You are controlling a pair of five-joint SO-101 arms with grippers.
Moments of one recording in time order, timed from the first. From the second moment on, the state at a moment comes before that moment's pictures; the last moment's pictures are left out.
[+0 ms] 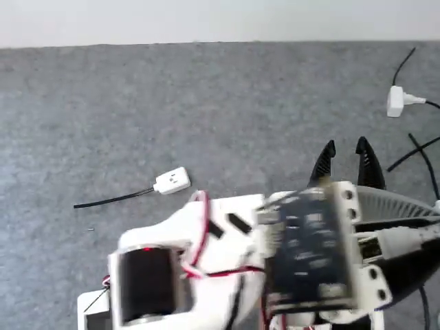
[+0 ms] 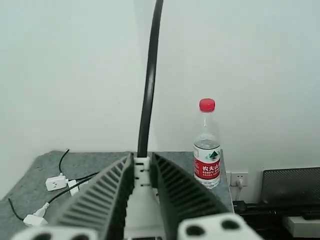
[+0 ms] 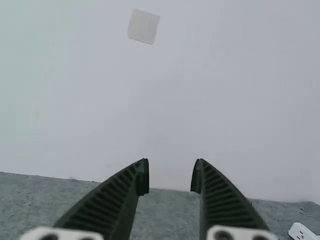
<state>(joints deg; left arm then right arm) 76.0 -0.6 -63.9 84.4 2.3 0.0 -103.7 67.1 37.3 7.3</state>
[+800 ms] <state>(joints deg) 71.3 2.5 -63.8 78.1 2.3 -7.4 -103.6 71.8 35.3 7.3</state>
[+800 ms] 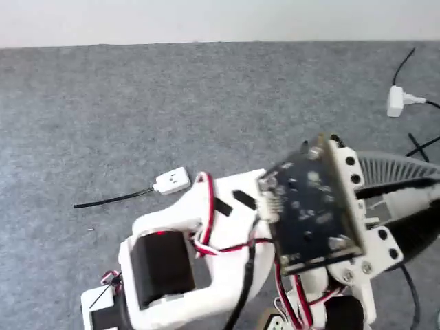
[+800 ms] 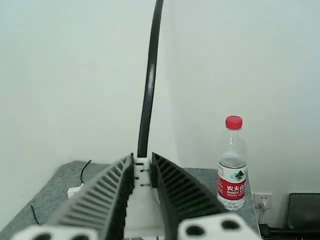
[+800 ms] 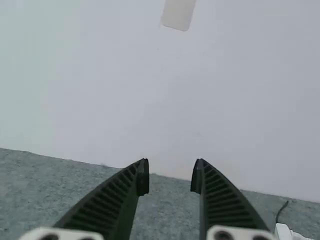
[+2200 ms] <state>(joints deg) 78.9 3.1 -63.8 82.8 -10.9 -8.0 -103.8 71.1 35.6 9.5</state>
